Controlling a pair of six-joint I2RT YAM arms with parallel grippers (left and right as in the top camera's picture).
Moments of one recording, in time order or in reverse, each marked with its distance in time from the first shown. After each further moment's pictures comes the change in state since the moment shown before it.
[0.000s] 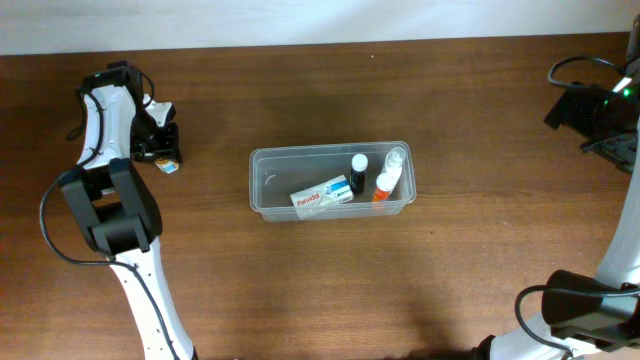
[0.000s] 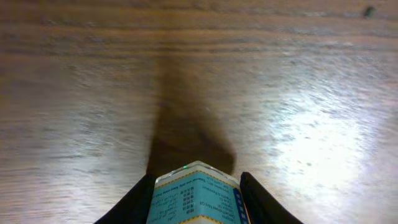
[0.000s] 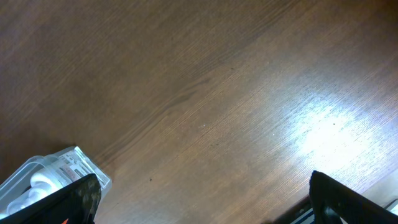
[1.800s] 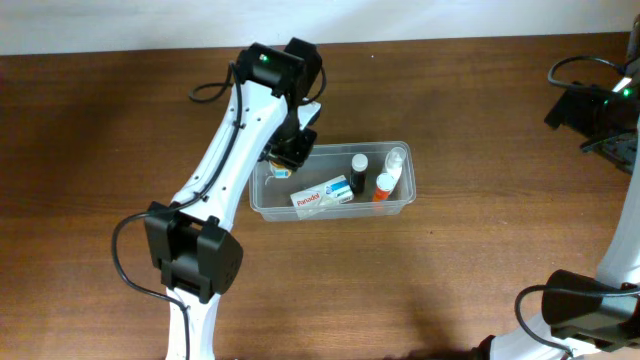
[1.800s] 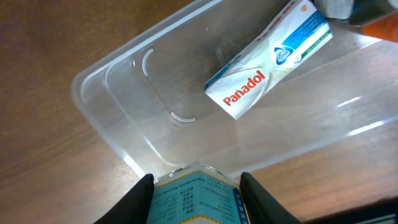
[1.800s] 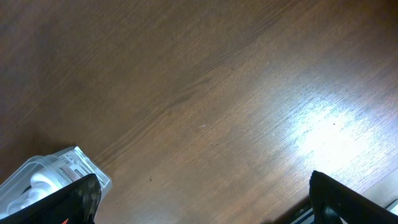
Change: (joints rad) left arm -0.660 -0.357 -0.013 -0.291 -0.121 -0.194; right arm 0.000 0.000 0.000 0.000 0.000 0.000
